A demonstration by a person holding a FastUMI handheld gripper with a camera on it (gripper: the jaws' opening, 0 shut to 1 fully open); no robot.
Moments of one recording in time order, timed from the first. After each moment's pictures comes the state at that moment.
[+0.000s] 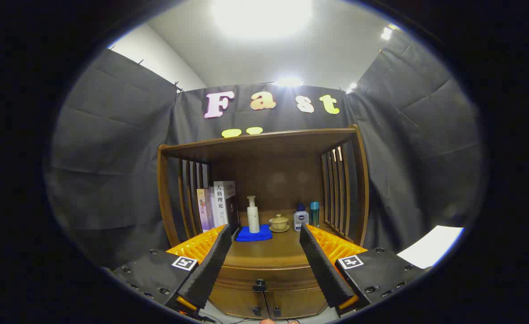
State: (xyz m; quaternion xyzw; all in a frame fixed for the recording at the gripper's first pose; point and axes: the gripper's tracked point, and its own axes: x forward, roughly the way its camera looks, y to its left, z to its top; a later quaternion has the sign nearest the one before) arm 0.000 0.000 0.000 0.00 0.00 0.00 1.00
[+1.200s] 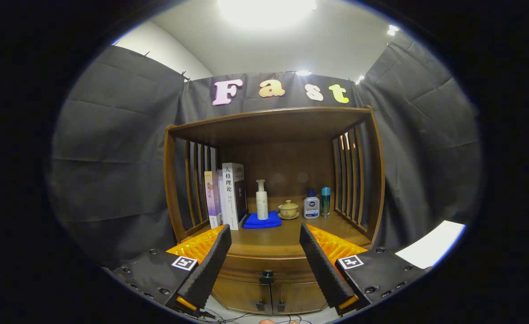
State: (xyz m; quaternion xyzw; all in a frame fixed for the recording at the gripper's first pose) arm 0.022 0.022 -0.050 -0.01 0.04 0.02 1.00
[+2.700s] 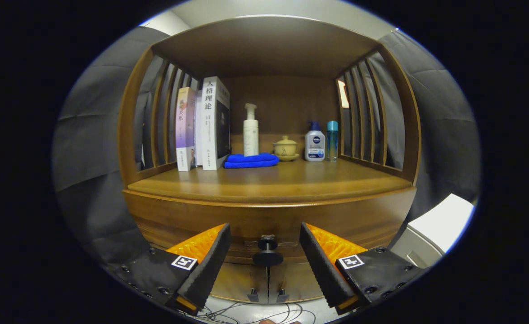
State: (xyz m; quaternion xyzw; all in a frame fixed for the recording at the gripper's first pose) arm 0.115 0.022 -0.257 -0.02 0.16 -0.05 0.99
